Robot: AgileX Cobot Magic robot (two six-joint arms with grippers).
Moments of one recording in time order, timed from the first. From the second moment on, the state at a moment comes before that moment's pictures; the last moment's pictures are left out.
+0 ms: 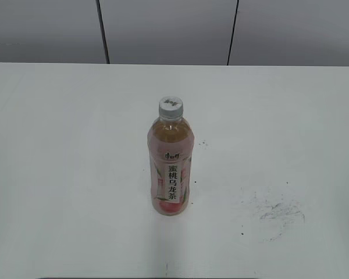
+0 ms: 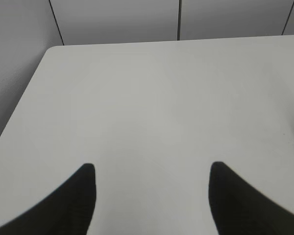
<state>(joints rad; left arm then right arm) 0.01 -0.01 -0.55 0.06 1.03 0.00 0.05 -0.01 -0.51 0.02 1.10 -0.18</state>
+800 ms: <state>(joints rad) -0.02 0.01 -0.58 0.05 0.96 0.00 0.05 -0.01 -0.51 0.02 1.10 -0.18</state>
